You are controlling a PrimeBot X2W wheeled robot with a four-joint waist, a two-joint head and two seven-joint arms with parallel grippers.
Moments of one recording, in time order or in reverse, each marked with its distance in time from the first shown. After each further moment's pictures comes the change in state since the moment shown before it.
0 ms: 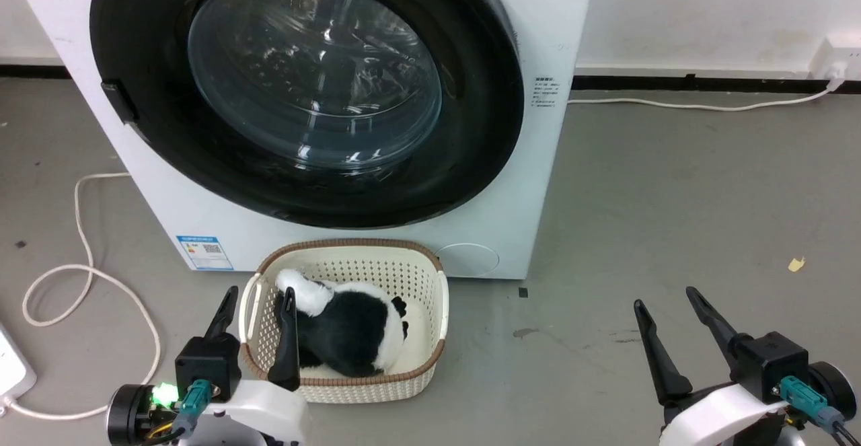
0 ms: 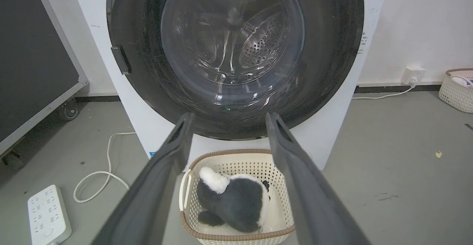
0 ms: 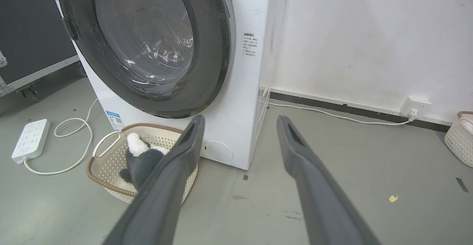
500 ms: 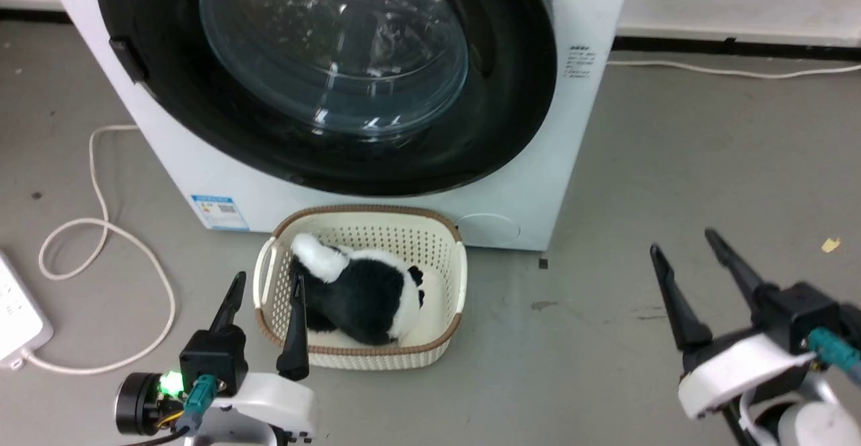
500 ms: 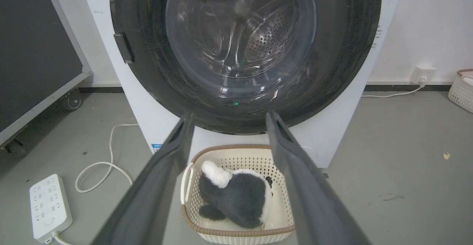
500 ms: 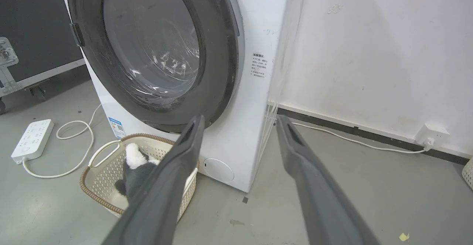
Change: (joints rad) left arm -0.018 0.000 -0.030 -0.011 -0.018 0.022 -0.032; right arm -0.108 -0.075 0.019 -0.003 0.039 0.000 -0.011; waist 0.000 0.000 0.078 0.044
